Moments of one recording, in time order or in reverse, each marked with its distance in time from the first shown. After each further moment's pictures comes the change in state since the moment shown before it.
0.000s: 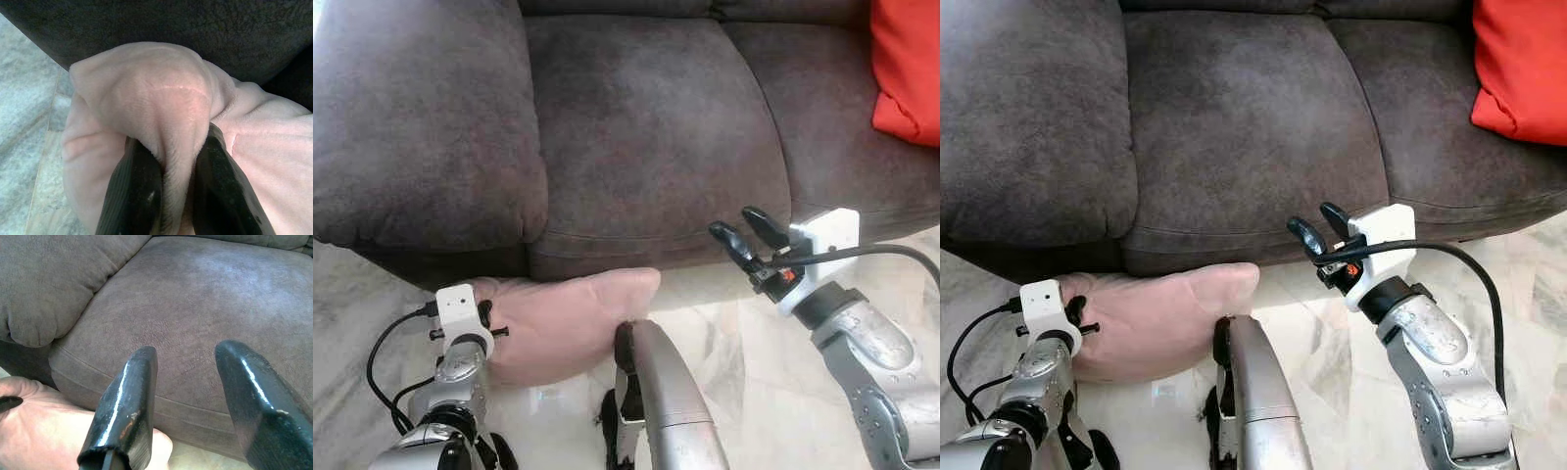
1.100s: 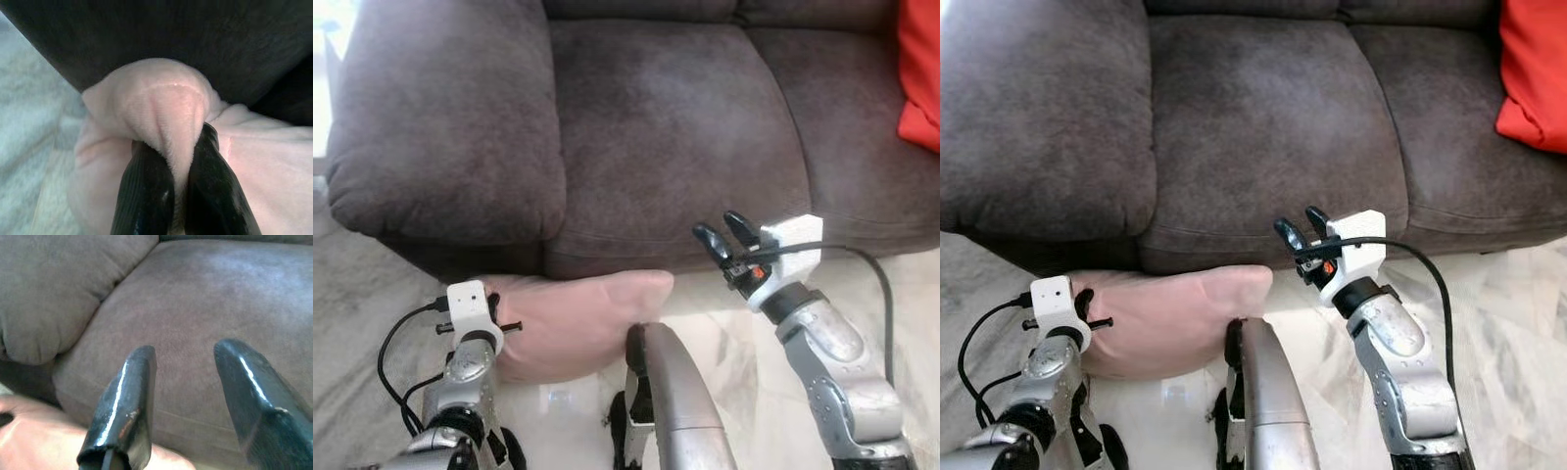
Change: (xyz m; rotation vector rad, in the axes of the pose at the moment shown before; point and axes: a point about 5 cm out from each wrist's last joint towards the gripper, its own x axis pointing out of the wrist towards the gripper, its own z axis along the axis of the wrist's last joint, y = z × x) left arm -0.011 -0.014 0.001 -0.001 -0.122 -0.078; right arm 0.029 0.007 -0.026 0.055 -0.040 -0.049
